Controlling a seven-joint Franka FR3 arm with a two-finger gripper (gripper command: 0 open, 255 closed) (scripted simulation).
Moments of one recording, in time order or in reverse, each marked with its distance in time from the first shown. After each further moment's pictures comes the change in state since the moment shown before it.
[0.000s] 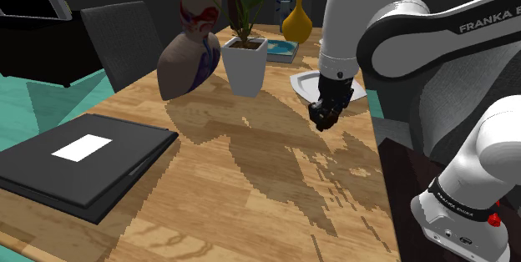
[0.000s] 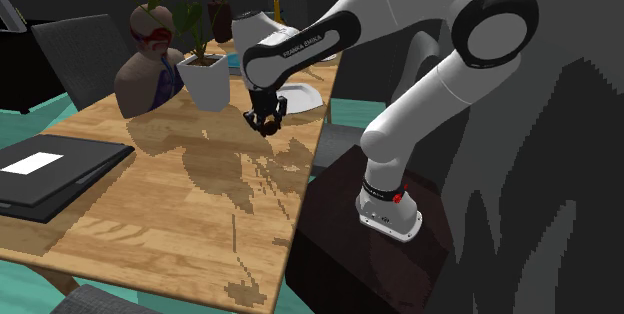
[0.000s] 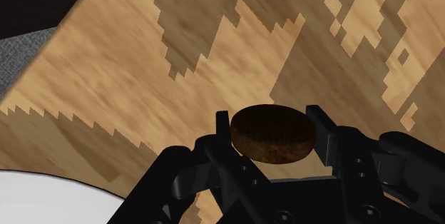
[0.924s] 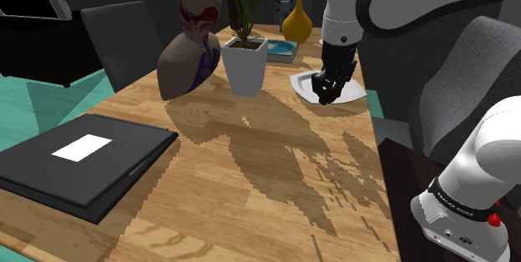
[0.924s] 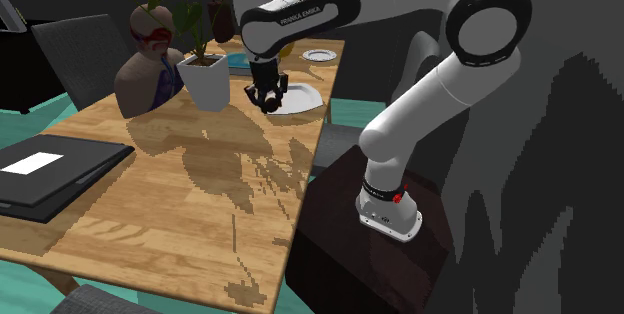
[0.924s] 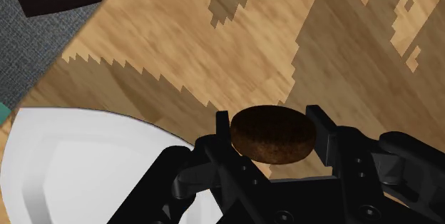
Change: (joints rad) arm -0.047 -0.005 -0.088 0.136 -0.056 -0.141 -0.083
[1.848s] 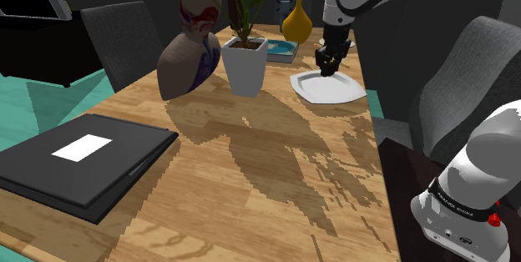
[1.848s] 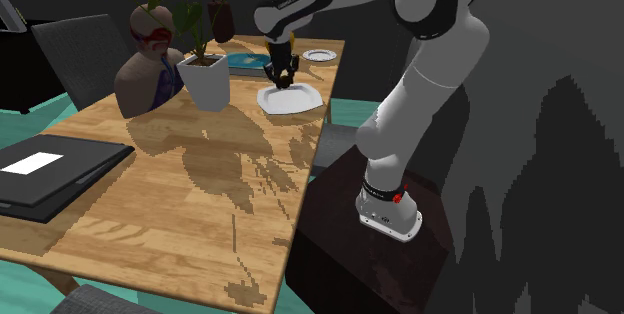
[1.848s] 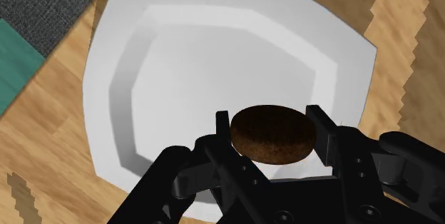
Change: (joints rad) arm -0.165 0.244 -0.198 0.167 -0.146 0.084 -0.265
